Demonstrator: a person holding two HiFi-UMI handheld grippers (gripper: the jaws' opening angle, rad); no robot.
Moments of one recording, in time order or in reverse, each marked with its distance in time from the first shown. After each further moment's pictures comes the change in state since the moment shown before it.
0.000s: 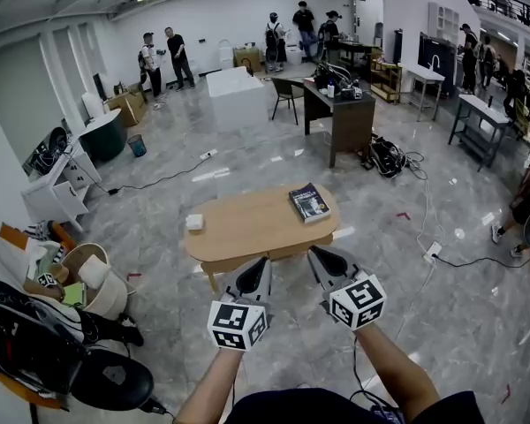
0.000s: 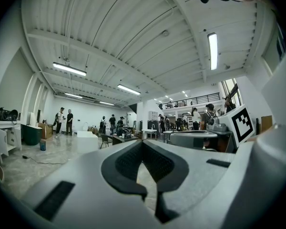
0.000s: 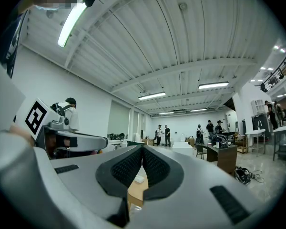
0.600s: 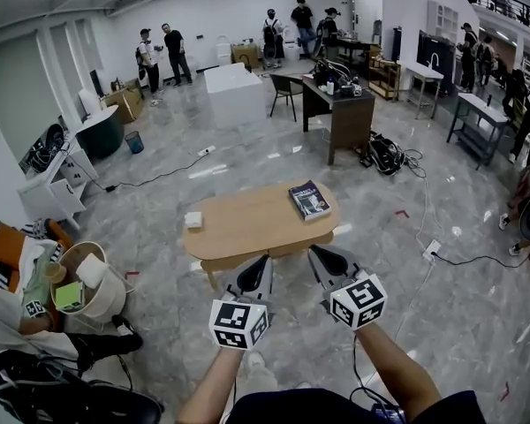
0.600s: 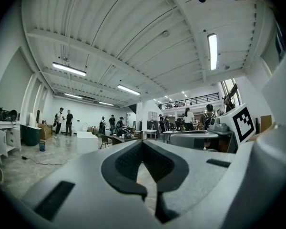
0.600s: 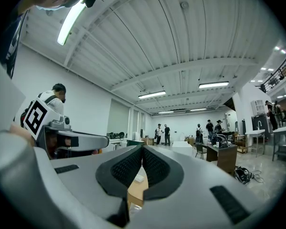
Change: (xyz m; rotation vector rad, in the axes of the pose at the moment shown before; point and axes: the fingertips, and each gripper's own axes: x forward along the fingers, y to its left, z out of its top) left arm -0.002 0.013 0.000 0.003 -0.003 -0.006; right arm 0.012 0.010 -0.003 -0.005 0.015 -0.005
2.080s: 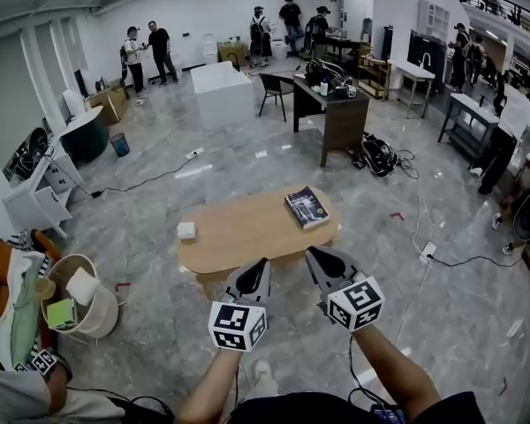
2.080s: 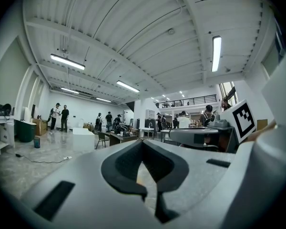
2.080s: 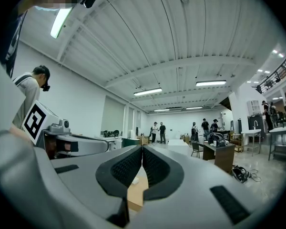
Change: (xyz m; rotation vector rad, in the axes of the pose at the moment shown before) left arm 0.053 0.076 -0.010 -0.029 0.024 -0.056; right arm 0.085 -0.022 -0.005 0.004 0.027 -0.060
